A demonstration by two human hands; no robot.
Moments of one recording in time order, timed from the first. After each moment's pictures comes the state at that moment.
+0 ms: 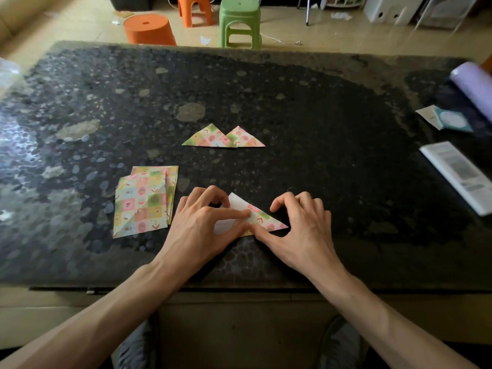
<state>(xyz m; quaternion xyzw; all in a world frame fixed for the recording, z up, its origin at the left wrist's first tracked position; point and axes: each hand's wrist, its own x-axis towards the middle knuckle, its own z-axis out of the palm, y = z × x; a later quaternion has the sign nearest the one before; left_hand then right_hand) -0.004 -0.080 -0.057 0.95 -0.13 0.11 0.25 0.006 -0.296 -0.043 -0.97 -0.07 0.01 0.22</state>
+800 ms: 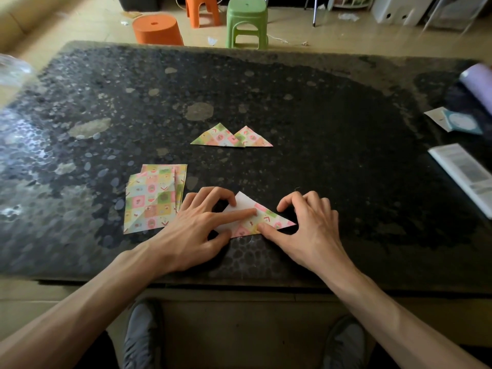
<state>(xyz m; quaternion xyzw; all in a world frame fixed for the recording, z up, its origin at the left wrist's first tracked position) -0.004 -0.046 -0.040 0.95 -0.23 -0.07 0.20 0.010 -0.297 -0.044 -0.98 -0.07 0.03 0.20</state>
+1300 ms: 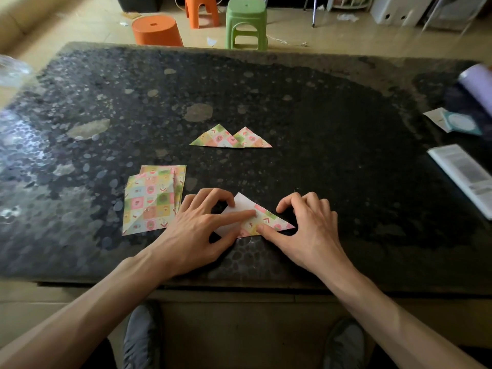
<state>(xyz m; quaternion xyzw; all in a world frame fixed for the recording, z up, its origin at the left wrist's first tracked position) -0.008 -0.052 -0.051 0.96 -0.21 0.02 0.18 0.010 -0.297 -0.041 -0.98 -0.07 0.04 0.21</state>
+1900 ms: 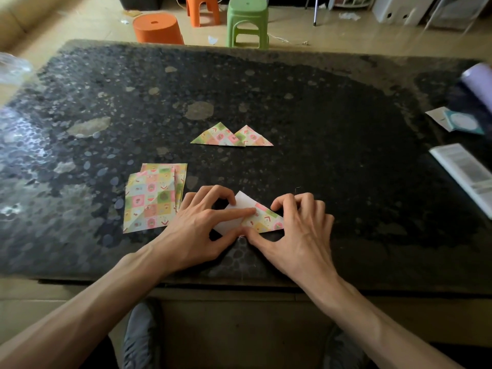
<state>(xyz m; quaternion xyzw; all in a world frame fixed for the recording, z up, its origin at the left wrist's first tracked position) -0.006 -0.053 -0.053 0.96 -0.21 0.03 0.20 -0.006 -0.275 -0.049 -0.98 -0.06 -0.05 0.17</state>
